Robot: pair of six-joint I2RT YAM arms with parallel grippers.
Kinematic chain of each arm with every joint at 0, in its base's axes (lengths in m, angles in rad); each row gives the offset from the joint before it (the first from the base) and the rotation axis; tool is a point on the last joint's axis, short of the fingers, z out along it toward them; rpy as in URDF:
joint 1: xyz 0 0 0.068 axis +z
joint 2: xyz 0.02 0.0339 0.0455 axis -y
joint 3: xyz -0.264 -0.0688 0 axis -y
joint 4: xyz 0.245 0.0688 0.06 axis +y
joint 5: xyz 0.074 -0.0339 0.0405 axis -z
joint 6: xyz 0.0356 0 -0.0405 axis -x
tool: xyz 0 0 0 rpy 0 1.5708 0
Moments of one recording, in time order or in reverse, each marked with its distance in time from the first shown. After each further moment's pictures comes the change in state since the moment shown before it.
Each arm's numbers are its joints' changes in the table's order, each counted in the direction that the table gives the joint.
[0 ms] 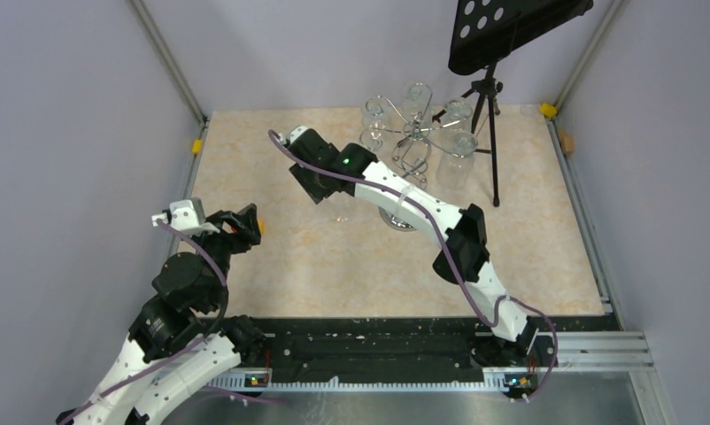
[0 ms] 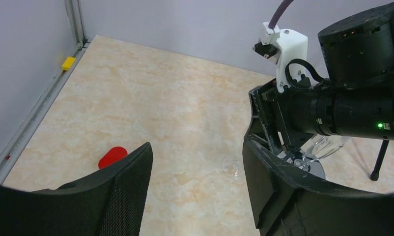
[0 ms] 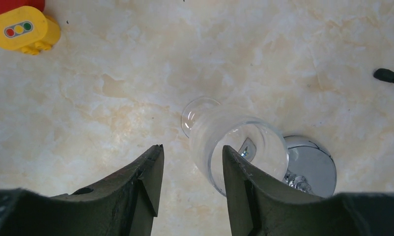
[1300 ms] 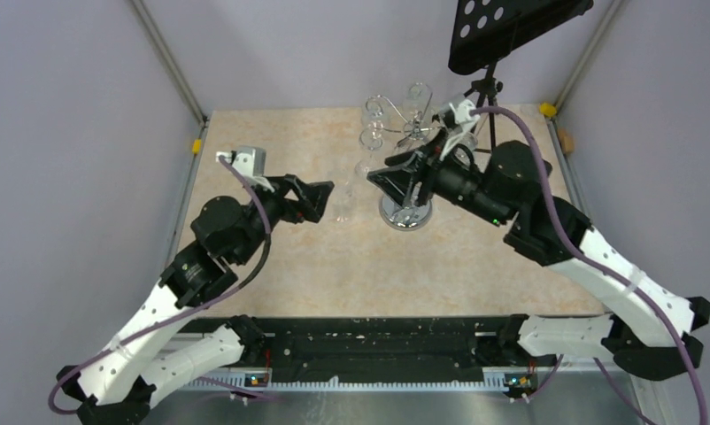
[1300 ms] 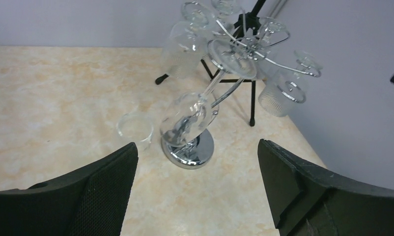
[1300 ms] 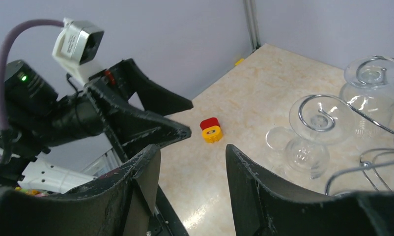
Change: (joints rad) left arm 0.000 -0.351 0.164 -0.164 0.494 0.119; right arm 0.000 1.141 -0.905 -0.651 -0.281 -0.218
